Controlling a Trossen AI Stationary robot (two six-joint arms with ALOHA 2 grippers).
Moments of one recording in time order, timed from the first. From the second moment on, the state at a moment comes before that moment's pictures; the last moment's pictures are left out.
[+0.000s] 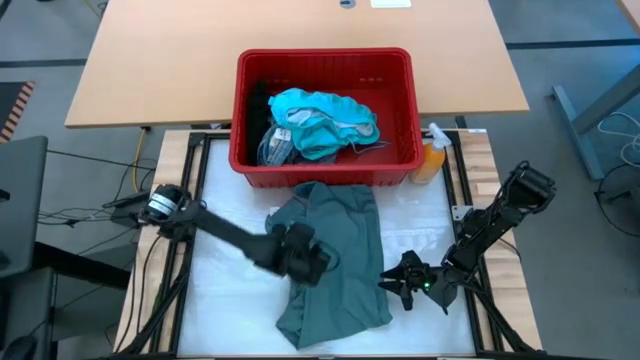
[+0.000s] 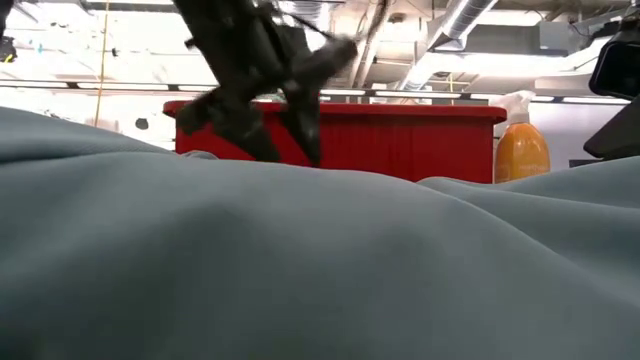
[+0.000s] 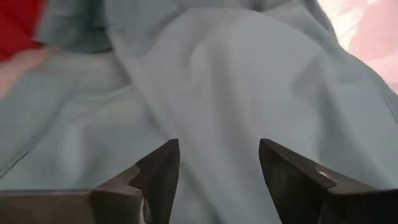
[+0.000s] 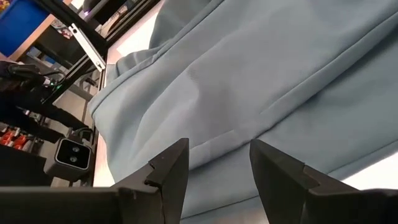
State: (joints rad) left arm -0.35 1.90 1.33 -0.62 -0.69 -1.23; right arm 0.87 1.49 0.37 0.53 0.78 1.15
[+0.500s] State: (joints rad) left arm -0.32 1.92 1.33 -0.67 -0.67 -1.31; right arm 0.88 1.49 0.37 0.52 0.76 1.15
